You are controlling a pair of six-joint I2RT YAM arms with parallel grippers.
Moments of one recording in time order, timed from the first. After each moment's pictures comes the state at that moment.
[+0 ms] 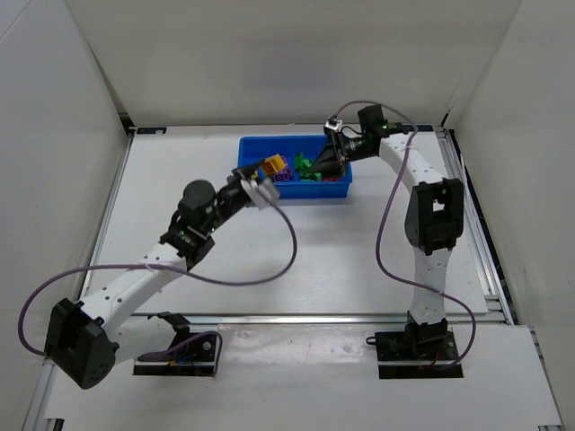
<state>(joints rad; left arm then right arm) -0.61 1.09 0.76 0.42 0.22 0.77 0.28 2.14 1.88 -0.80 -1.43 0.40</state>
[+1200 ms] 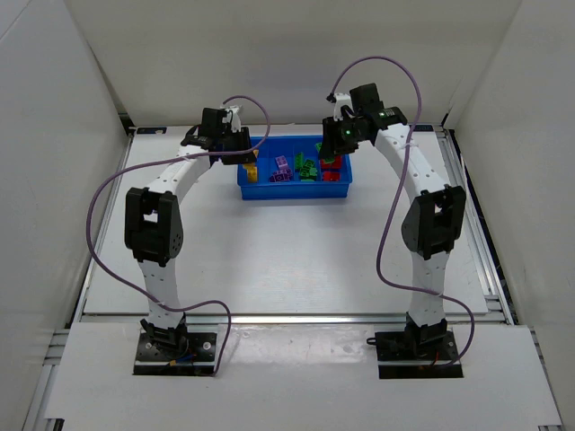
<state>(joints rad) -0.23 2.01 1.71 -0.42 0.26 -0.23 0.33 2.08 2.10 -0.87 -0.44 0.02</state>
